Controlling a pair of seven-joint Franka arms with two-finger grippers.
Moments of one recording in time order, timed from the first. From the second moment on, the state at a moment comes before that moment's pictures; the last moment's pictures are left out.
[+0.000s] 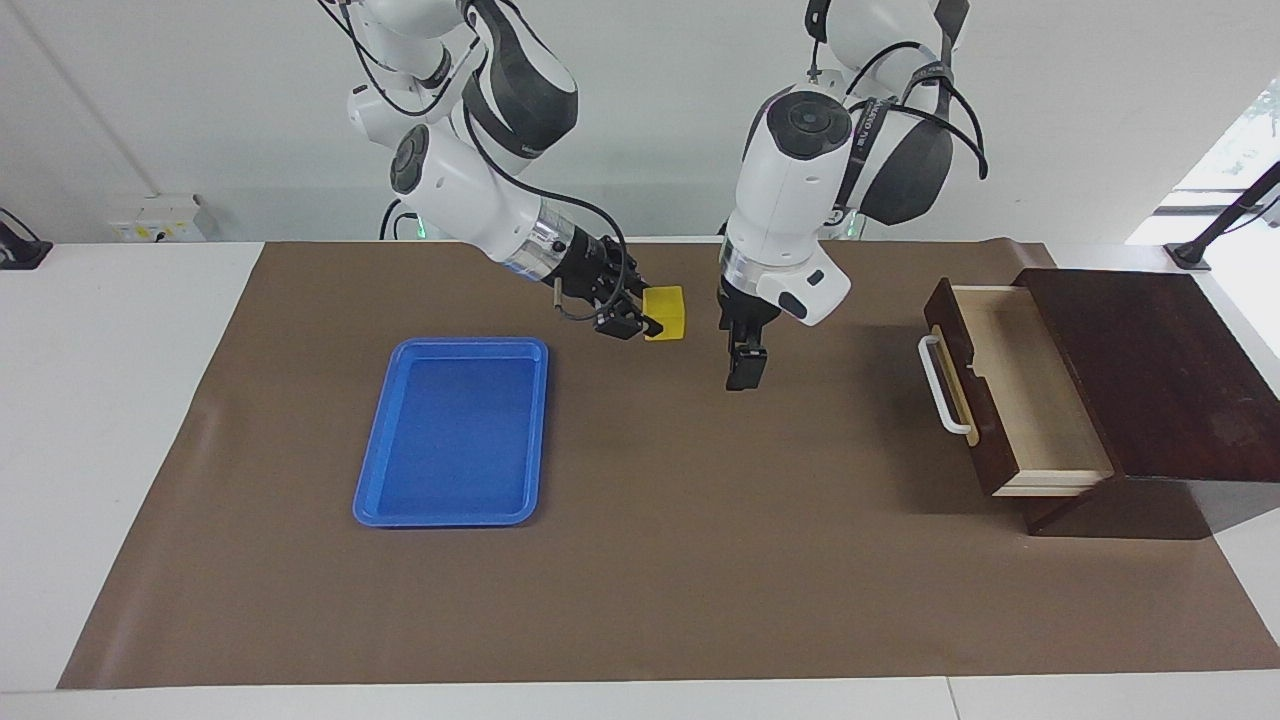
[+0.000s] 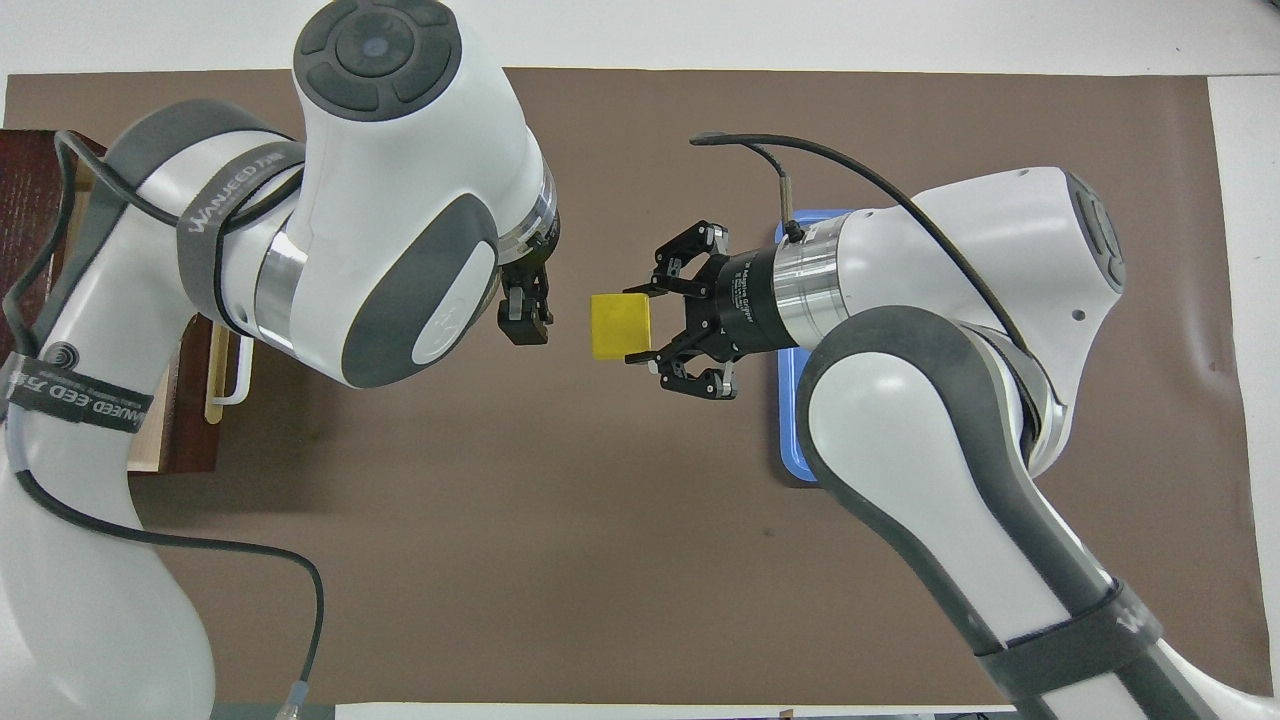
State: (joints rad) left arm -0.48 0.40 -0.12 -1.25 -0.01 1.67 -2.10; right arm 0.36 0.13 0.06 -1.80 0.83 2.12 1.59
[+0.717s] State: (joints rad) left arm -0.50 0.40 -0.12 -1.26 -0.01 1.65 -2.12; right arm 0.40 0.14 0.06 -1.80 0.83 2.16 1.60
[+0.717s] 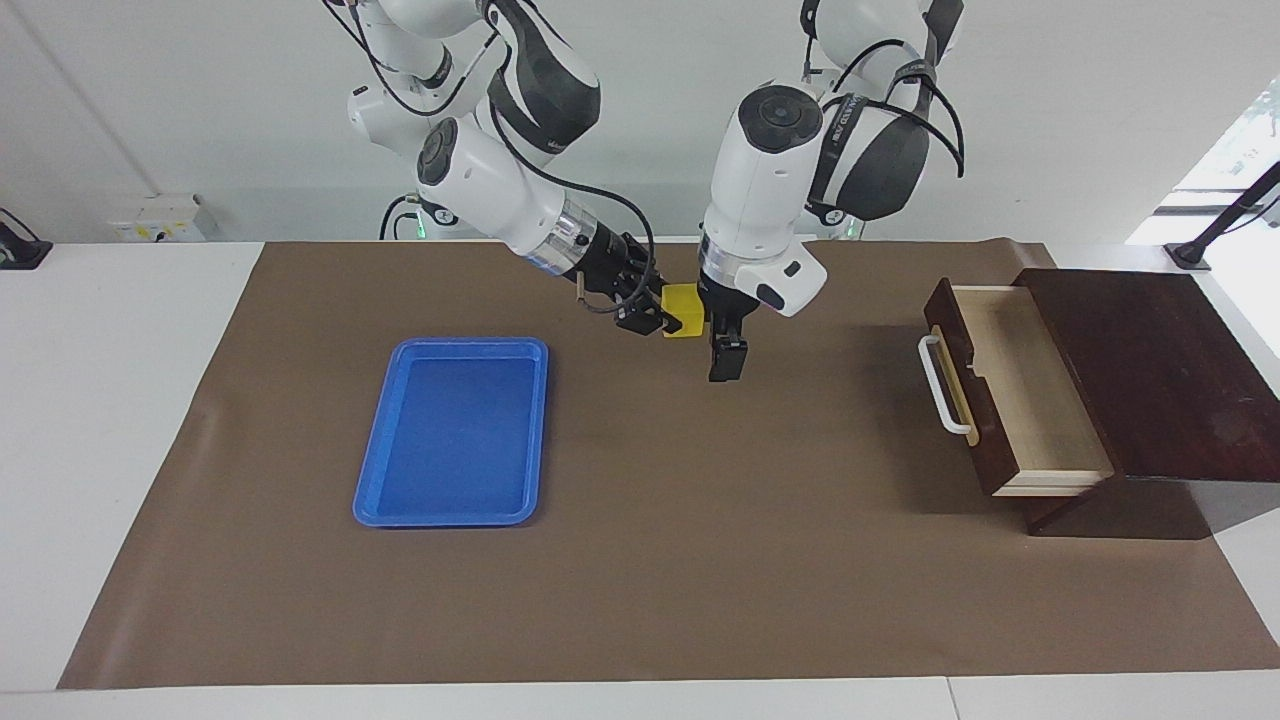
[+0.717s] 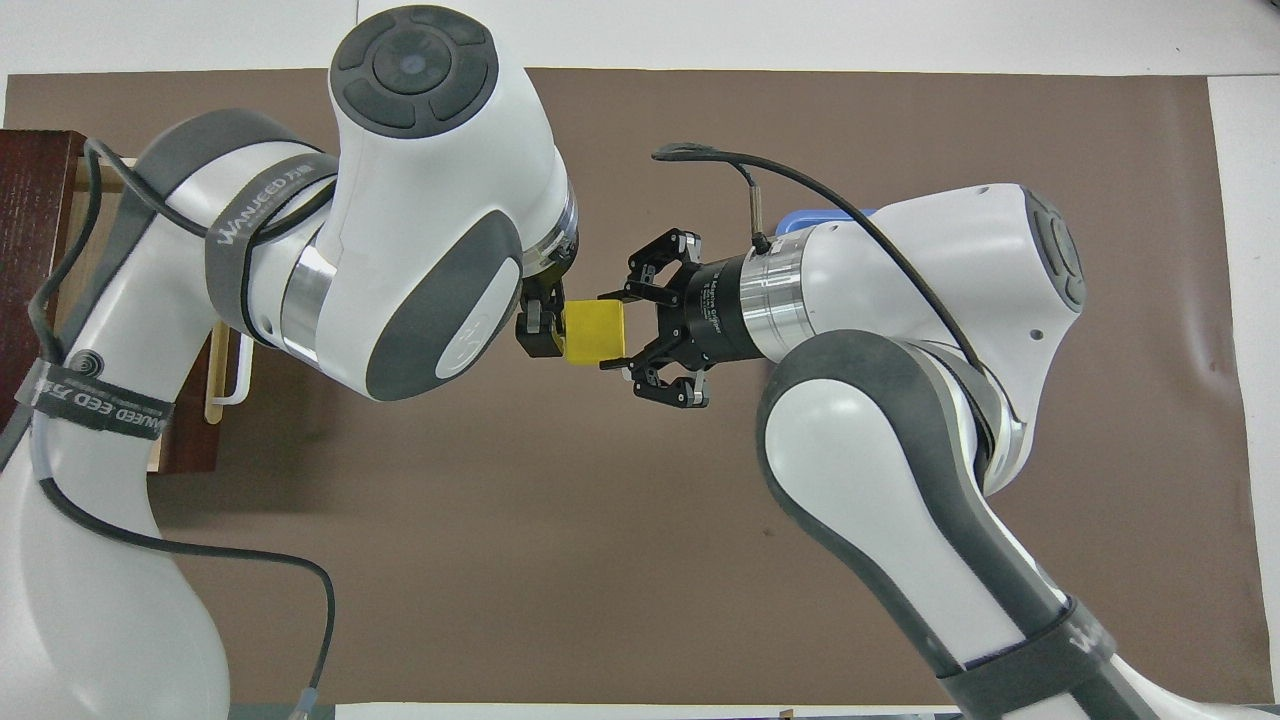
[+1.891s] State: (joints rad) left arm -0.53 0.35 -0.12 -1.29 -0.01 1.59 -2.14; right arm 0.40 0.18 0.06 -1.74 0.82 2.16 1.60
